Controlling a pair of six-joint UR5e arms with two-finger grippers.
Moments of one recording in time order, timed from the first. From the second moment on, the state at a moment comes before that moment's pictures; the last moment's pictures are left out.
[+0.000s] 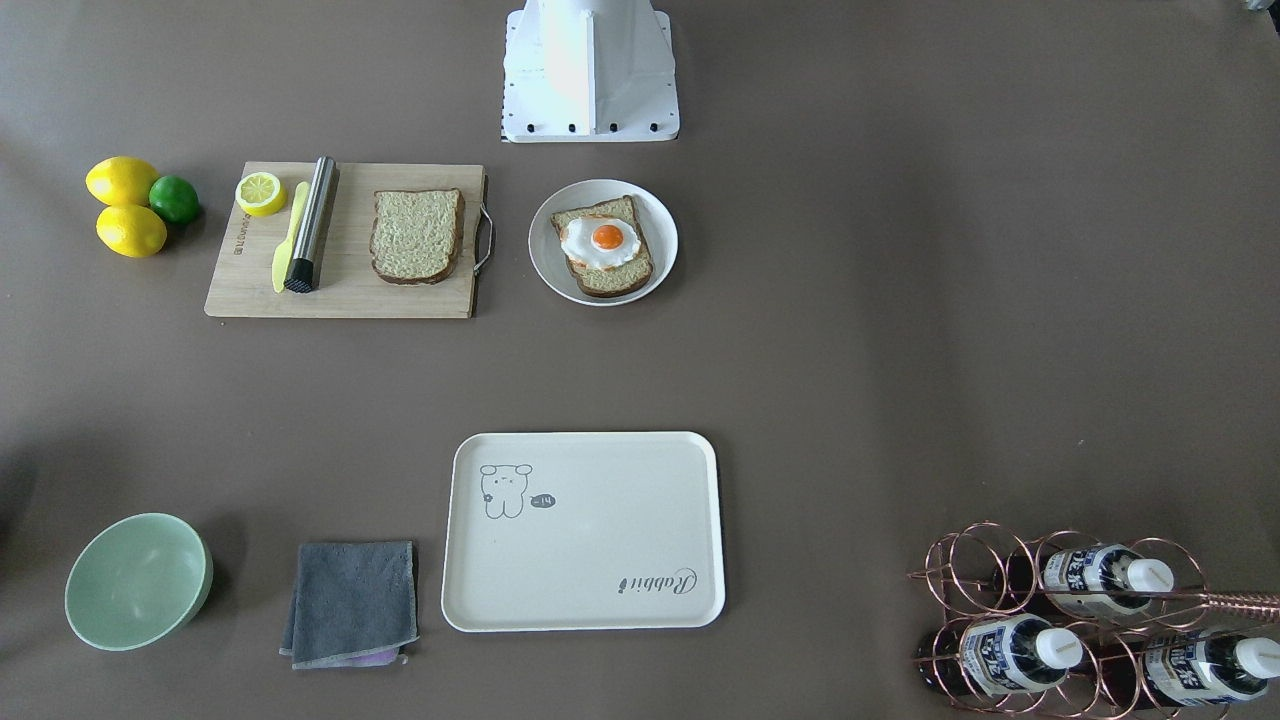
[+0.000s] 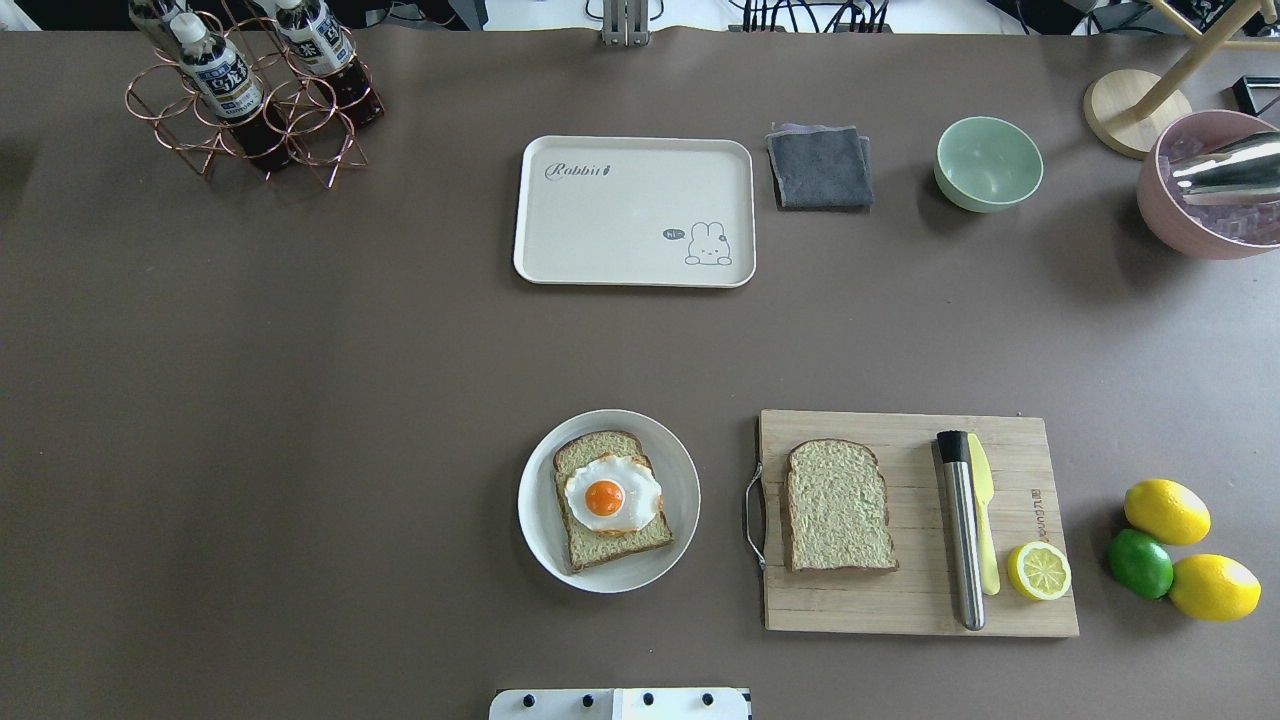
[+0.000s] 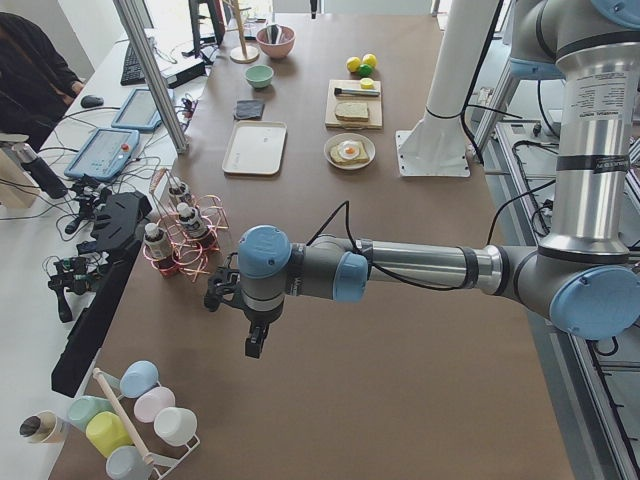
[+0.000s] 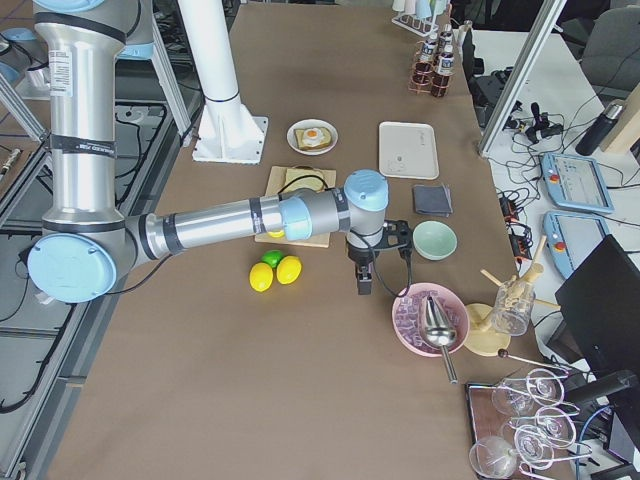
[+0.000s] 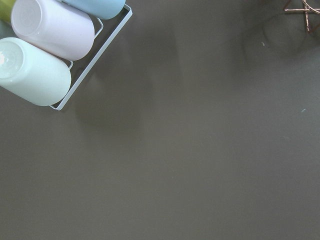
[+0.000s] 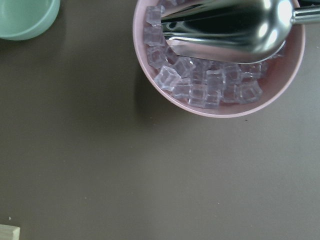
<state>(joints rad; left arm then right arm) -1.64 -1.56 -1.65 -1.66 -2.35 0.10 1.40 -1.62 1.84 -1.55 2.30 0.20</state>
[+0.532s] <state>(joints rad) -1.64 -1.56 -1.65 -1.66 -2.35 0.10 1.17 -1.48 1.85 -1.41 2.26 0.52</state>
